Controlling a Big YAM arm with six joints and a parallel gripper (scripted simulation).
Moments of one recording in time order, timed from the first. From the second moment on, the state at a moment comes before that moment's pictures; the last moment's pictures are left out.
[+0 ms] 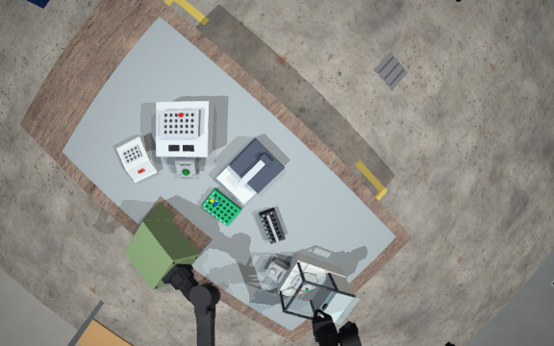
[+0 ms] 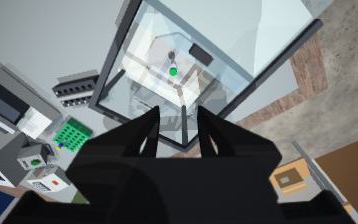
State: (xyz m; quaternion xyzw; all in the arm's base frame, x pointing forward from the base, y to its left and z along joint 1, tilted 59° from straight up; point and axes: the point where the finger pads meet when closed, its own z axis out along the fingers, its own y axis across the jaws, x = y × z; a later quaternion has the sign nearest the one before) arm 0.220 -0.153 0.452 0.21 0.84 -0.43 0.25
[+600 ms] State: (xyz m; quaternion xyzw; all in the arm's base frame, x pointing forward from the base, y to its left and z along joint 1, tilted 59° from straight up) arm 0.216 -0.145 0.439 0.41 0.76 -0.35 0.35
